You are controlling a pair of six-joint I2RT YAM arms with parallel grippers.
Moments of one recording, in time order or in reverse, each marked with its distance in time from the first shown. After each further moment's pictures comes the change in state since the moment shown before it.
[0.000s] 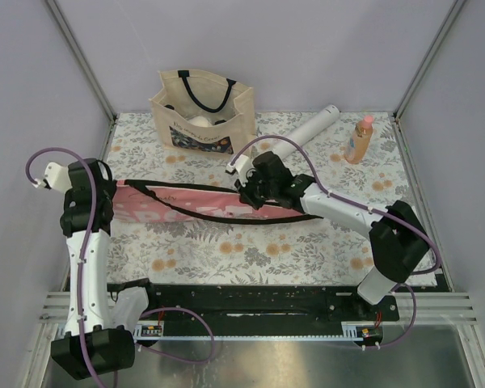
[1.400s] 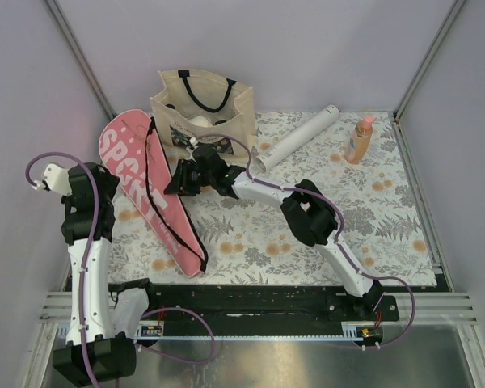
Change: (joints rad) left arm -0.001 -0.058 -0.037 0.064 -0.012 0.038; right arm 0.109 0.757 0.779 0.229 -0.175 1.185
